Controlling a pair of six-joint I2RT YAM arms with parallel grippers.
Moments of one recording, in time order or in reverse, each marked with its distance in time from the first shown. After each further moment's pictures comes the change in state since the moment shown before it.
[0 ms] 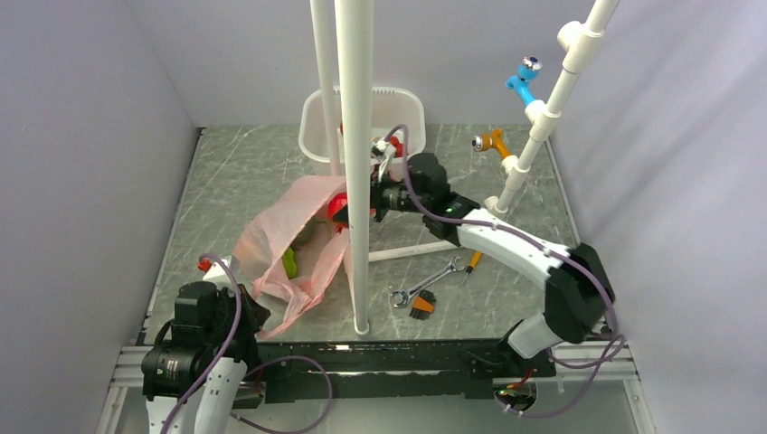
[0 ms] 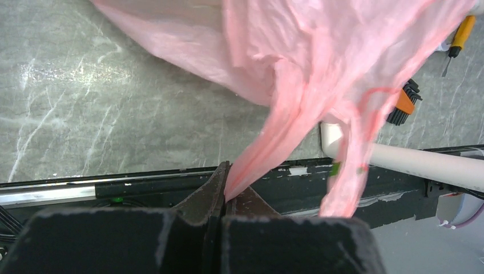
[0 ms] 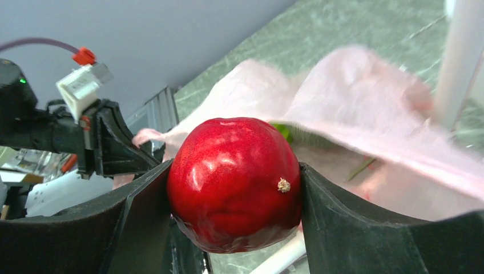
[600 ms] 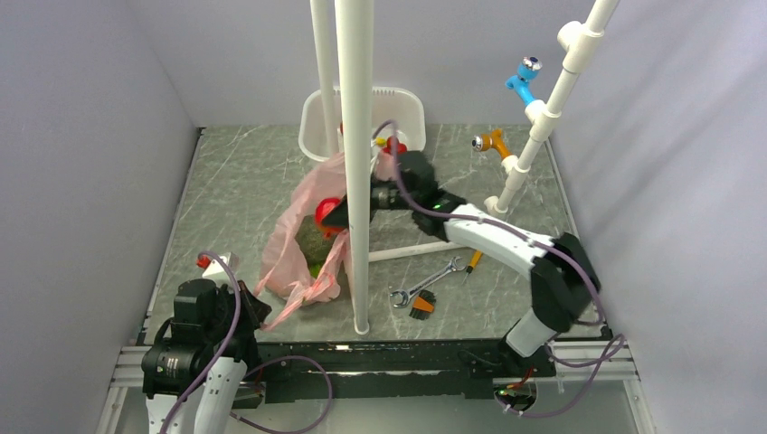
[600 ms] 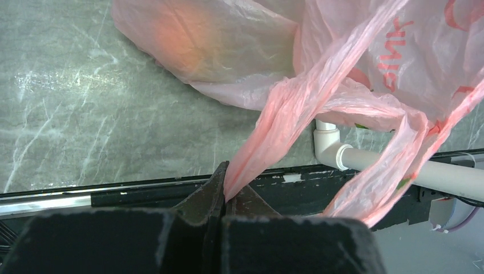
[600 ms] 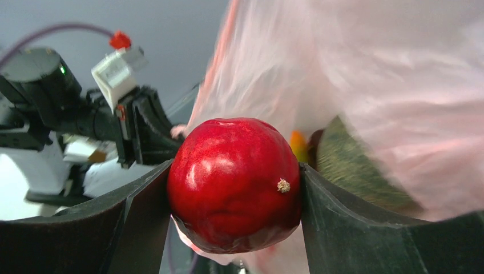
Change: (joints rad) left arm 0.000 0.013 0.001 0.039 0.006 -0.013; right arm 0.042 0.111 0.057 0.080 -0.138 0.130
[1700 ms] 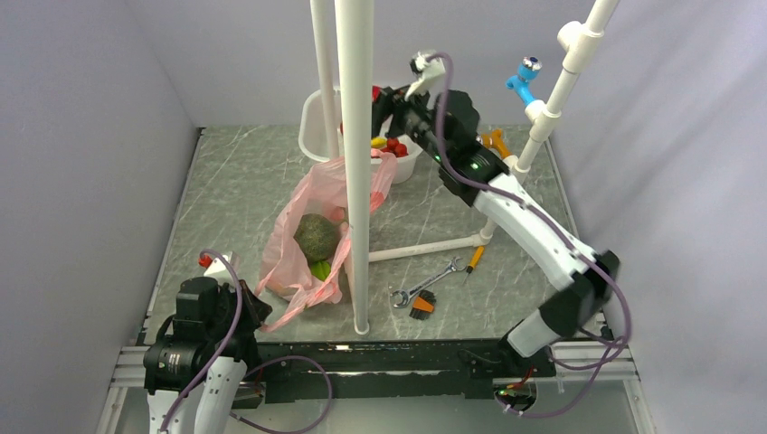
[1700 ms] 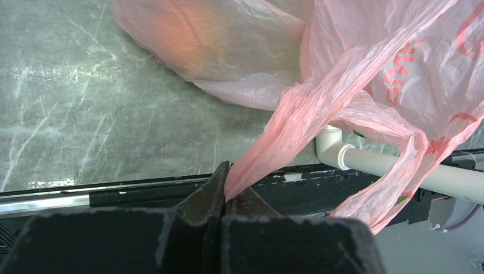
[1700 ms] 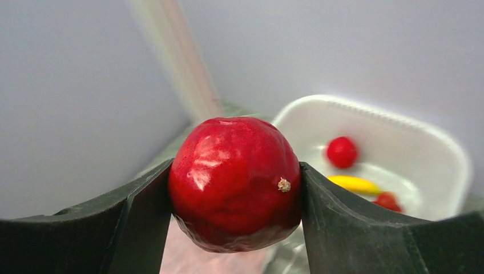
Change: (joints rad) left arm 0.000 0.015 -0.013 0.006 0.002 -0.003; right arm -0.111 -0.106 0.412 -0.275 0.652 -0.277
